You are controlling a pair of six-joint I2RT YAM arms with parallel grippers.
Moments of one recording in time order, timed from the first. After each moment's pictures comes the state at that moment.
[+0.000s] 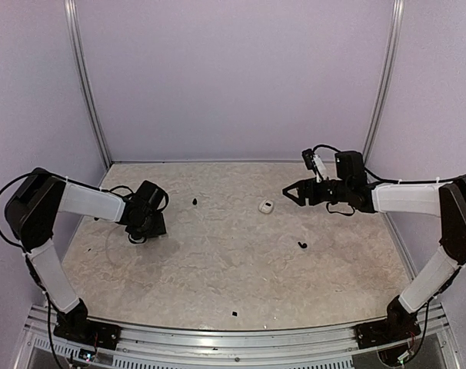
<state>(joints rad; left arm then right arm) -0.48 1.77 0.91 -0.23 -0.36 -0.69 0.38 1.58 0.93 0.18 -0.48 0.15</state>
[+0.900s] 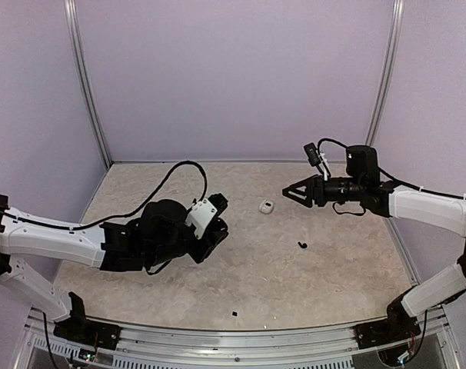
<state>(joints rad) -1.11 1.41 0.81 0.13 -0.38 0.05 0.42 1.38 0.89 0.11 -0.71 0.21</state>
